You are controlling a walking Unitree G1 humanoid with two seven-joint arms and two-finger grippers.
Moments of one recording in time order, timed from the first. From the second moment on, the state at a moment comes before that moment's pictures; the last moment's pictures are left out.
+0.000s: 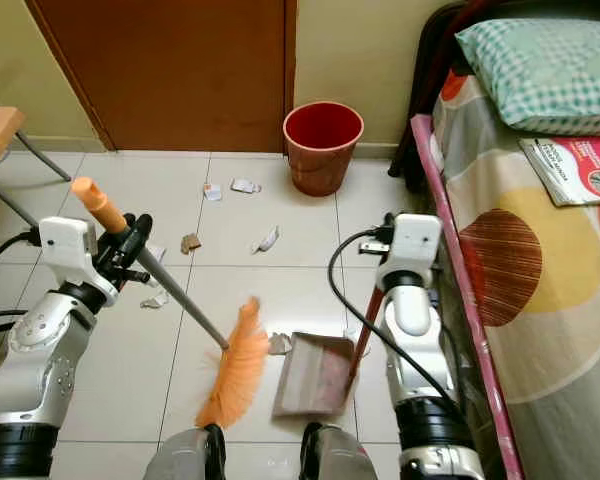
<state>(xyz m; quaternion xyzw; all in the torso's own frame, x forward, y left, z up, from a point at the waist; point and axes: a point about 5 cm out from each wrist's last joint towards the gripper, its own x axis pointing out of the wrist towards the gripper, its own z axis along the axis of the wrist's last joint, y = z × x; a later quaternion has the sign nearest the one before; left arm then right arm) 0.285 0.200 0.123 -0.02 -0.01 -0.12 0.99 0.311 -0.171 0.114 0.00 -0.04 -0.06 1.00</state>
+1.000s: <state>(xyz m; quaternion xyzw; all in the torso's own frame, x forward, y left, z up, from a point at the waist) 0.260 0.116 0.117 -0.07 0.04 -0.35 0.93 0.327 -0.156 0.103 -0.08 -0.01 -0.09 0.99</state>
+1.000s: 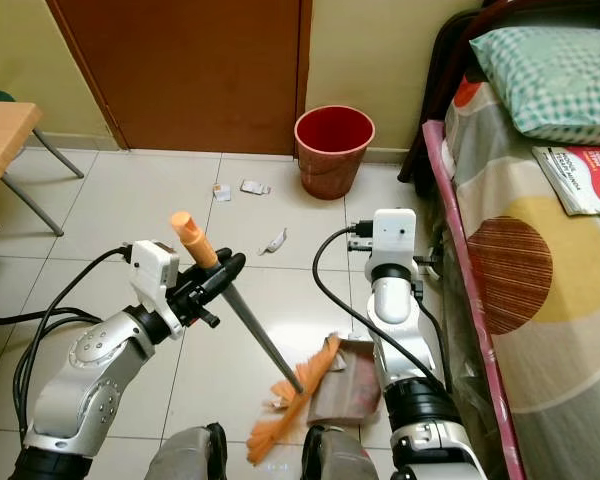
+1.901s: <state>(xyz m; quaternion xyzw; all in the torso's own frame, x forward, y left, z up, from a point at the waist) 0.297 0.184 0.172 -0.09 -0.05 -0.18 0.98 0.321 -0.159 0.099 -0.02 -0.01 -0.07 1.00</state>
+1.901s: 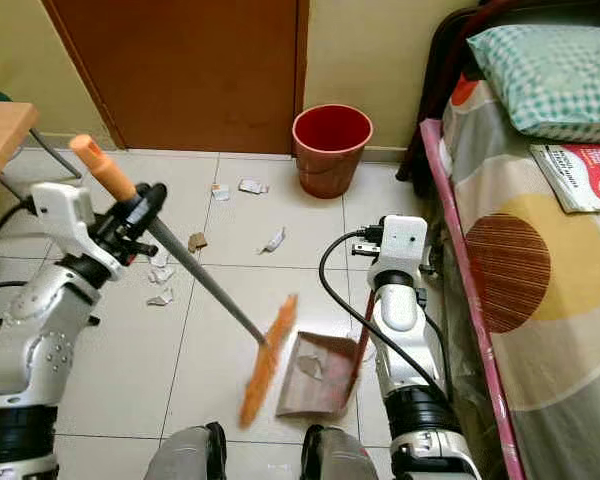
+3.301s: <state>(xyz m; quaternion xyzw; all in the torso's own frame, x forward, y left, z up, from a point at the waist) 0.275 0.200 0.091 0.01 0.00 -0.11 0.99 0.297 -0.178 0.122 0.03 -0.05 -0.05 1.00</state>
